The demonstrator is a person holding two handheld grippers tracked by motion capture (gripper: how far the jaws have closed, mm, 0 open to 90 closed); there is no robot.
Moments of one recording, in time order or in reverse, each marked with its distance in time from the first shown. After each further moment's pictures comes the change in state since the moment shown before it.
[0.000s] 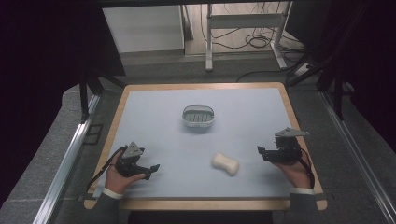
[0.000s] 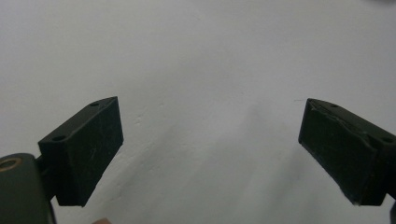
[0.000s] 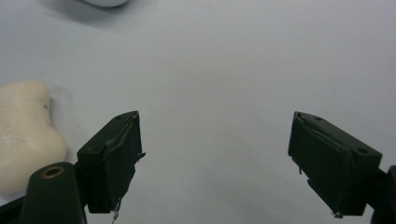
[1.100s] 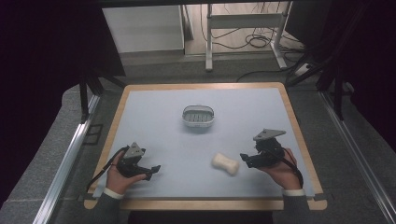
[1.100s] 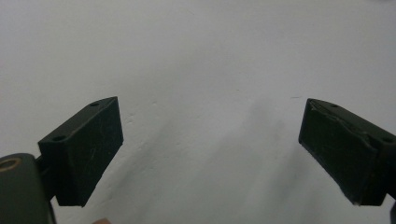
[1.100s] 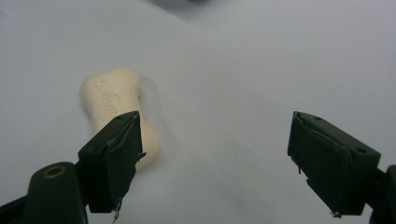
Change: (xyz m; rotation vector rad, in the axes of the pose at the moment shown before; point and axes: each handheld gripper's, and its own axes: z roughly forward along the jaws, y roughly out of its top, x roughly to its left) left arm -0.001 0.000 0.003 0.018 -0.014 0.009; right arm 0.055 0.024 0.002 0.091 0.122 -0.172
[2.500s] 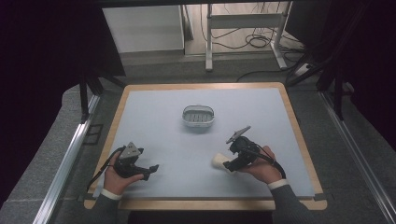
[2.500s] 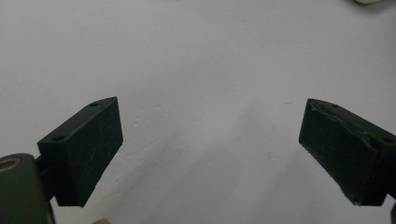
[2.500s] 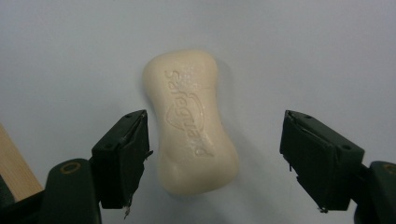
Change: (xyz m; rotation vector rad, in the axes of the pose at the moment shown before) left arm 0.000 0.000 -0.011 -0.039 0.002 -0.019; right arm 0.041 0.034 0.042 0.263 0.139 -0.120
